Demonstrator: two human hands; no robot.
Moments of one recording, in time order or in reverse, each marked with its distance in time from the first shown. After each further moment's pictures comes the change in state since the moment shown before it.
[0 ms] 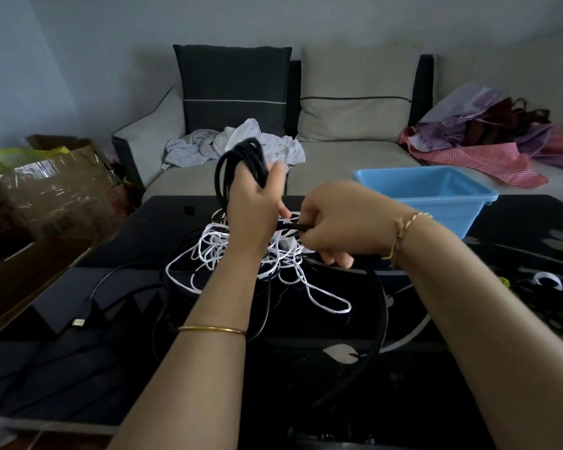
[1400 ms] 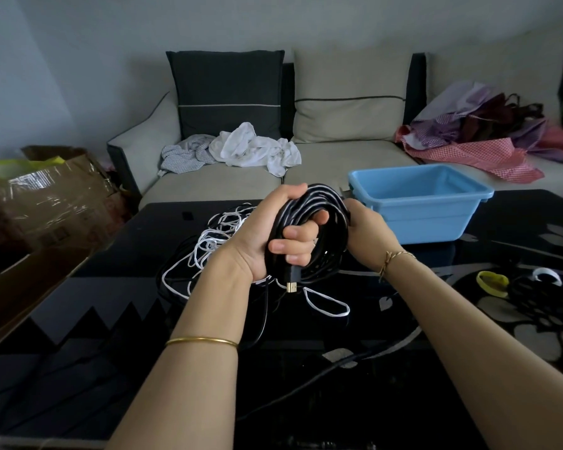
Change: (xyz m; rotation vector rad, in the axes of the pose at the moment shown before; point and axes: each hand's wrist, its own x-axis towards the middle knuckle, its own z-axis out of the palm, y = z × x) left_hand -0.015 0.021 -0.005 -0.624 -0.871 -0.719; right_hand 0.034 0.090 0.053 0.226 0.487 0.225
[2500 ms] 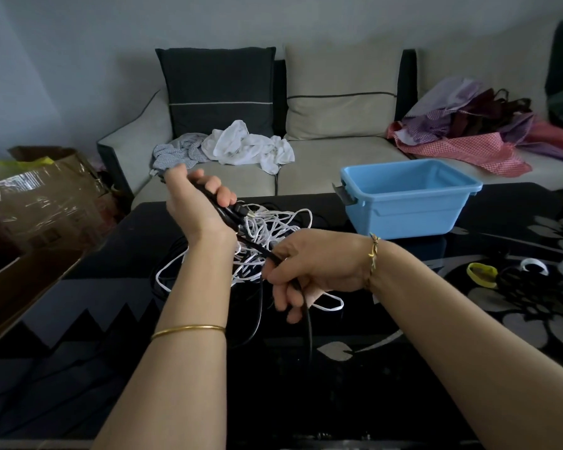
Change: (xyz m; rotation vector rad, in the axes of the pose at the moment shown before) left_hand 0.002 0.018 -0.026 -0.429 0.907 0.796; right_hand -0.036 -0.062 -0.004 0.597 -0.976 0.108
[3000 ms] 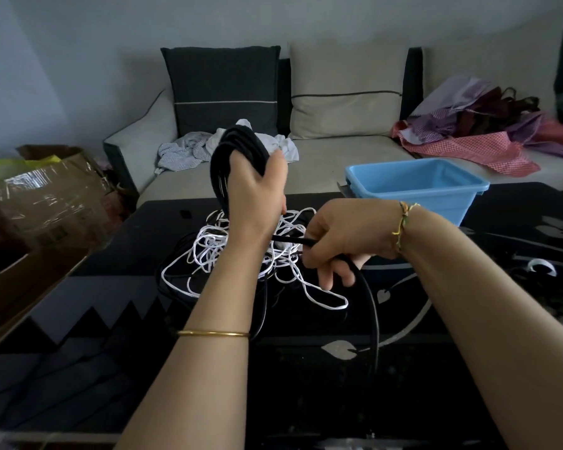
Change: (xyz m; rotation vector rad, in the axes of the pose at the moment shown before) left_hand -0.029 -0.015 0.020 0.782 -0.362 0.382; right_hand -0.027 -0.026 -0.021 -0.376 0.178 0.113
